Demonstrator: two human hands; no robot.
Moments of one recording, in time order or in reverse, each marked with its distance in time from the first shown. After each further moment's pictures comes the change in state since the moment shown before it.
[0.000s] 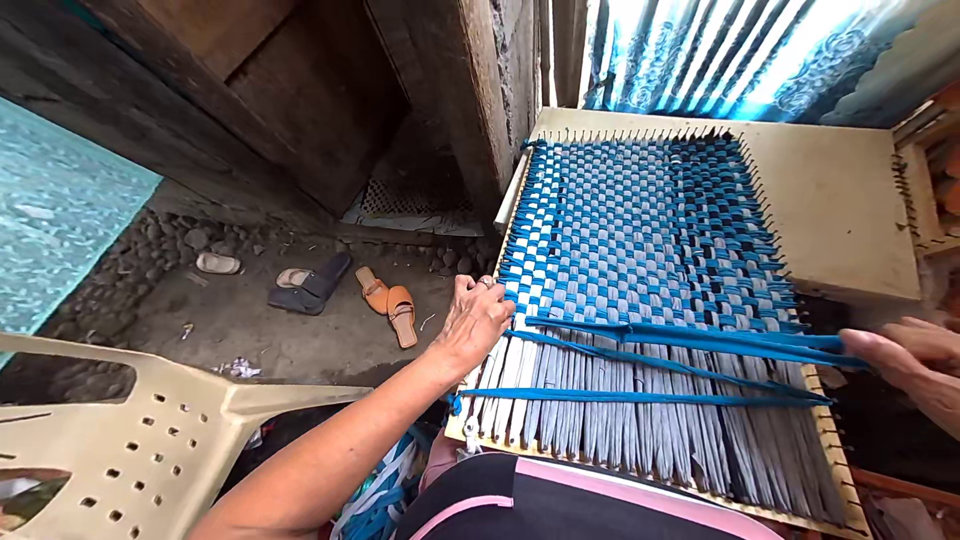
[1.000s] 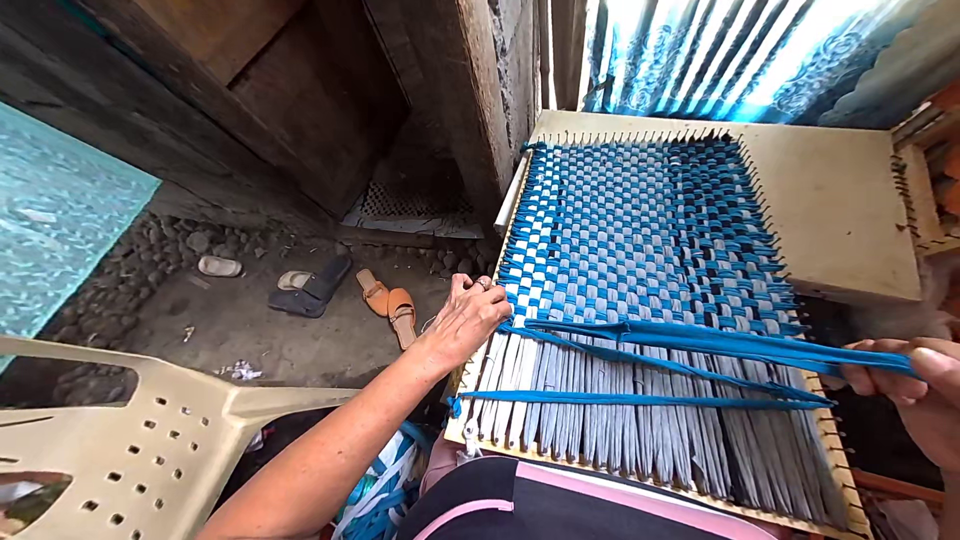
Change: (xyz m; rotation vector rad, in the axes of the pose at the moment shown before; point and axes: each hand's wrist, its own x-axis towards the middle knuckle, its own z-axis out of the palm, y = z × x) left_hand -0.002 -0.022 -0.007 -0.043 -0.020 0.169; right_hand -0.009 0.003 0.021 0.789 -0.031 -0.149
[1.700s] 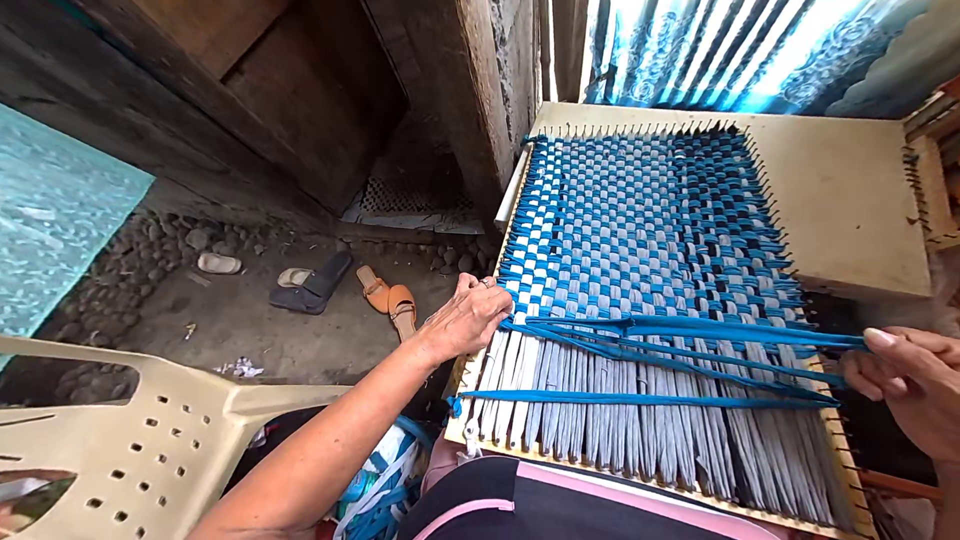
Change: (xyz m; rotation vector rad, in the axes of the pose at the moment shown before) left_hand 0.000 -0.013 0.008 -0.197 -0.019 0.050; right_hand 0.005 0.012 -0.001 -0.015 0.153 0.264
